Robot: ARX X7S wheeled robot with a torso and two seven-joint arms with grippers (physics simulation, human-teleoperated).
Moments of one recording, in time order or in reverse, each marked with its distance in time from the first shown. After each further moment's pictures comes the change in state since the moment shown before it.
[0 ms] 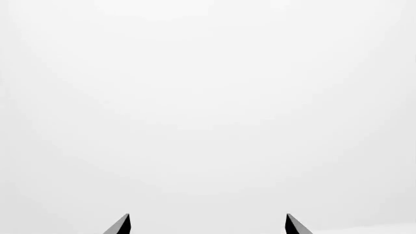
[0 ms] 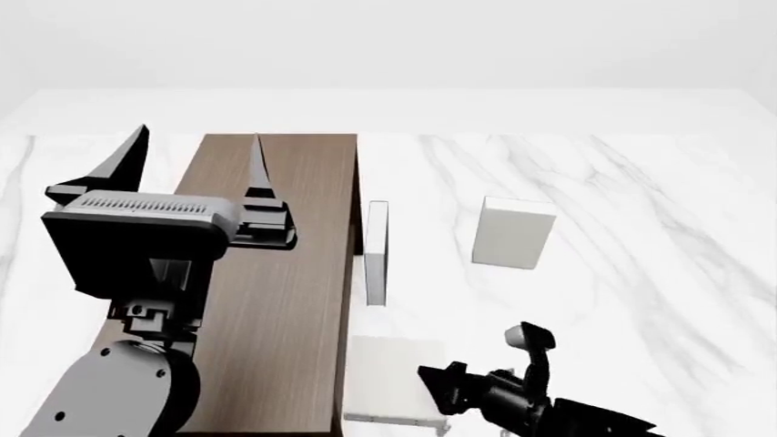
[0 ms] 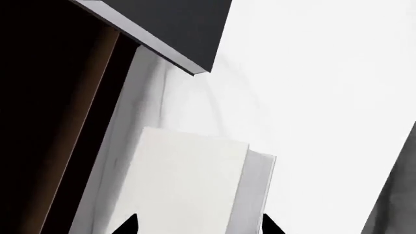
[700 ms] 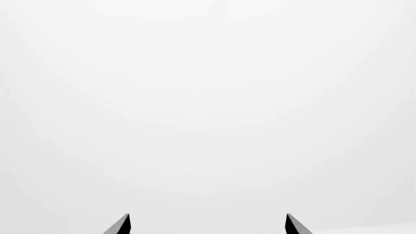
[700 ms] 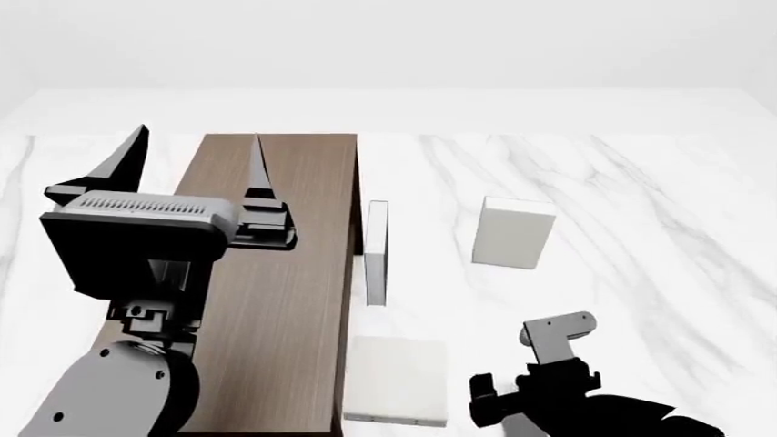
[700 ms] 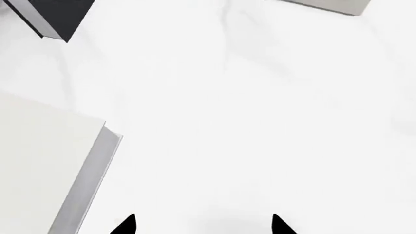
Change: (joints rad) left arm 0.000 -0.010 0.005 0.003 -0.011 0.004 -0.010; right arm 0.104 0.217 -0.170 -0.437 -0.265 -0.003 0.778
